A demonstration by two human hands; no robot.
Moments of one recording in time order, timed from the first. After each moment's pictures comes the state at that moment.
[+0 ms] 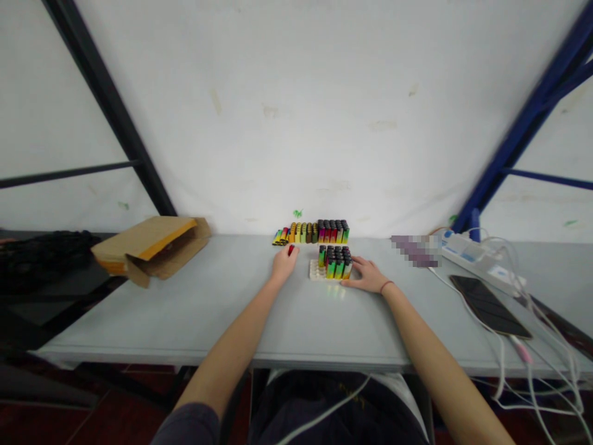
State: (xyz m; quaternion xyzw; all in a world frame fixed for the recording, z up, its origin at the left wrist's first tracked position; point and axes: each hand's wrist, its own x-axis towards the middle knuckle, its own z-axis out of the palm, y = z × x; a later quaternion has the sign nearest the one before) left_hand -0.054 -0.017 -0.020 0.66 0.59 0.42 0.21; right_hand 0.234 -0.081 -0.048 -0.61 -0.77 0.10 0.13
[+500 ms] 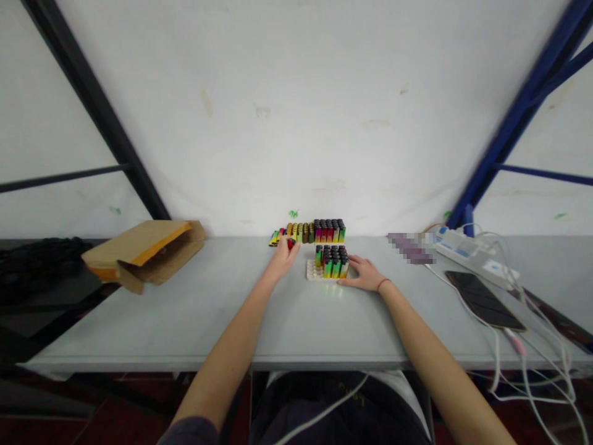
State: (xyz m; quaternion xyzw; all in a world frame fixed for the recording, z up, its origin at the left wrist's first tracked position) left_hand -0.062 -0.015 -0.011 0.75 0.45 0.45 0.21; right_hand 0.234 -0.081 -0.047 -0.60 -0.78 0.10 0.13
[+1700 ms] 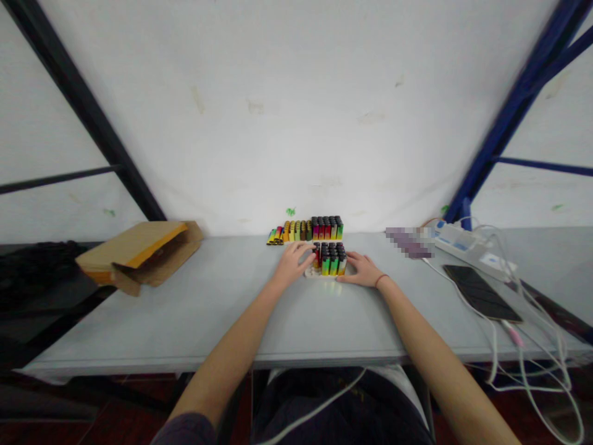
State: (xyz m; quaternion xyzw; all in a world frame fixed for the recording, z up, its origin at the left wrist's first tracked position) left_hand -0.043 -0.028 -0.024 0.85 0.32 0.42 0.09; right_hand 0.231 -0.082 -0.045 -0.61 -0.77 0.10 0.13
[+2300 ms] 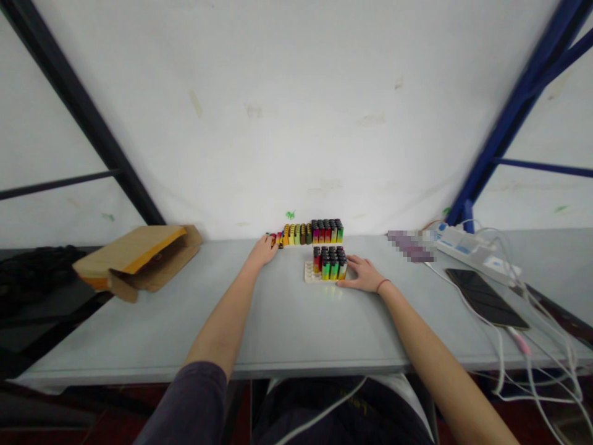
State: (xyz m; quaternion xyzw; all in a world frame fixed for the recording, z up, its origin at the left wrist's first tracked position) left_hand -0.118 0.092 -0.039 0.81 0.55 0.19 0.02; right_hand 0.231 -0.082 -0.048 -0.61 -0.78 0.10 0.13
